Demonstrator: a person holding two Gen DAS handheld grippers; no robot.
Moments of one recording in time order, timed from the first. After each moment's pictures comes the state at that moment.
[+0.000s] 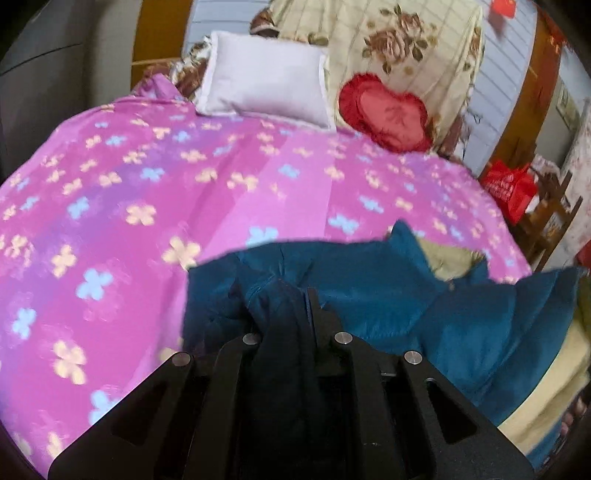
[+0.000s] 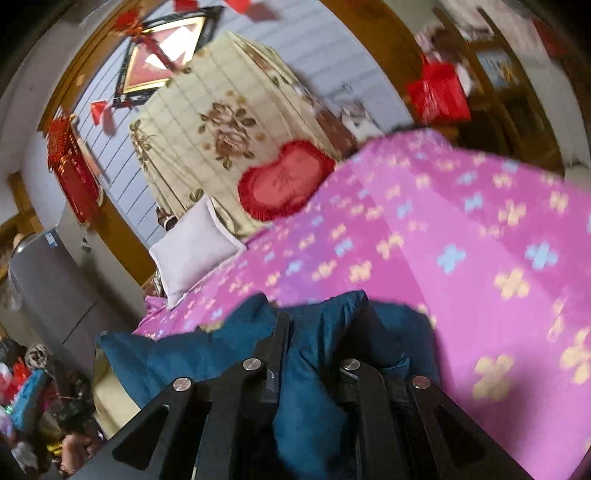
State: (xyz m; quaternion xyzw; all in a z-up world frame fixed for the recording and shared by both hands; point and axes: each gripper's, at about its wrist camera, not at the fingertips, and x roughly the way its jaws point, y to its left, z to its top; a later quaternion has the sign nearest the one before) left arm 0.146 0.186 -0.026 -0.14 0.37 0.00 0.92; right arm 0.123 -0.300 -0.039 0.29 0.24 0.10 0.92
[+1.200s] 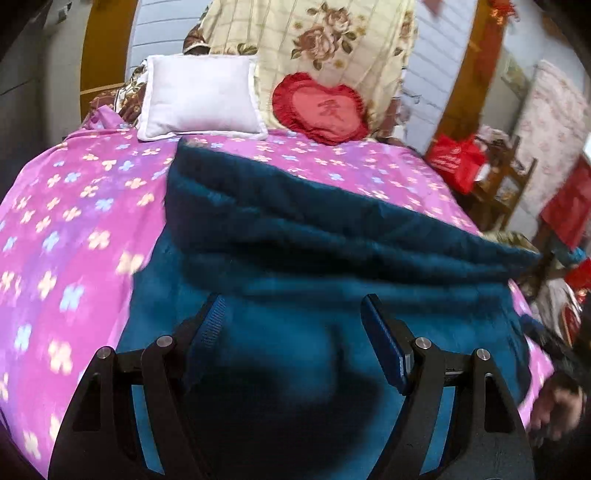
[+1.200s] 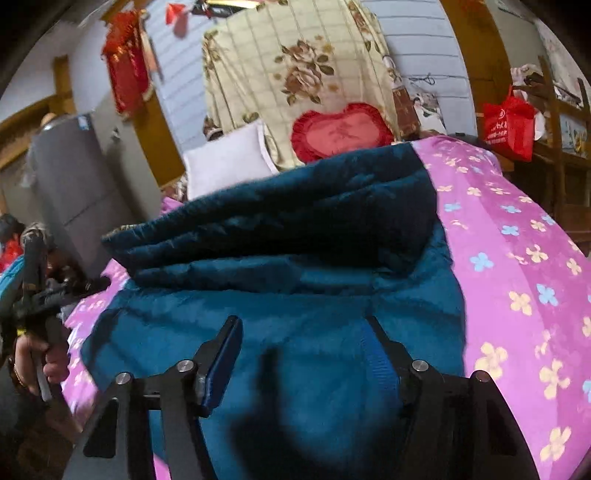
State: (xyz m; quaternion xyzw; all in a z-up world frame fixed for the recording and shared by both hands) left arm 0.117 0.118 0.031 -0.09 0.37 -0.08 0.92; right arm 0.087 -0.227 -0.005 0.10 0.31 0.17 0.93
